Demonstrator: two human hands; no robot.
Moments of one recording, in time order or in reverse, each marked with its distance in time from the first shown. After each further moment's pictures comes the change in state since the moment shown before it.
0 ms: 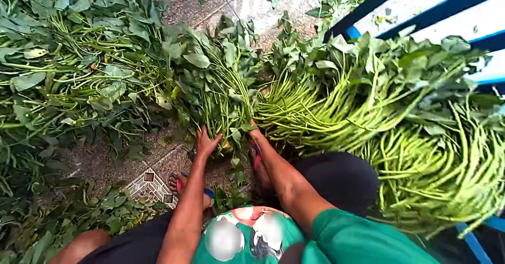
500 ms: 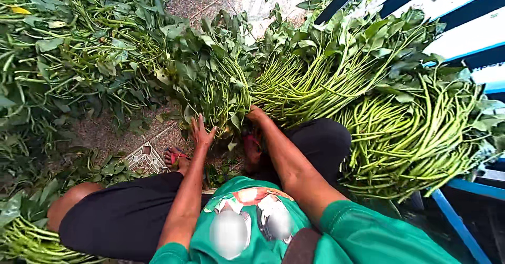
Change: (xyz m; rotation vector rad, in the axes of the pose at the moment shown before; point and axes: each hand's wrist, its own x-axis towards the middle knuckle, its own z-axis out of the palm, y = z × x) left_hand -0.092 -0.024 0.047 0.151 0.247 0.074; right_hand -0.041 -0.043 -0.057 -1.121 -0.123 0.096
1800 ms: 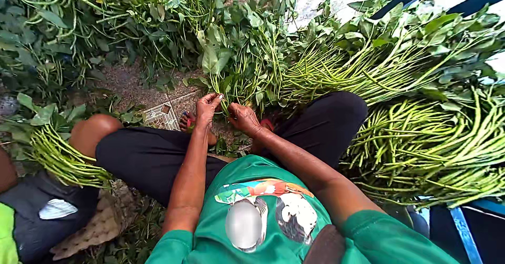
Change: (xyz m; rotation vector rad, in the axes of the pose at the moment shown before) left_hand -0.080 0.002 -0.090 -1.076 0.120 -0.019; right_hand -0.149 -0.061 0.106 -0.273 0.139 -0.983
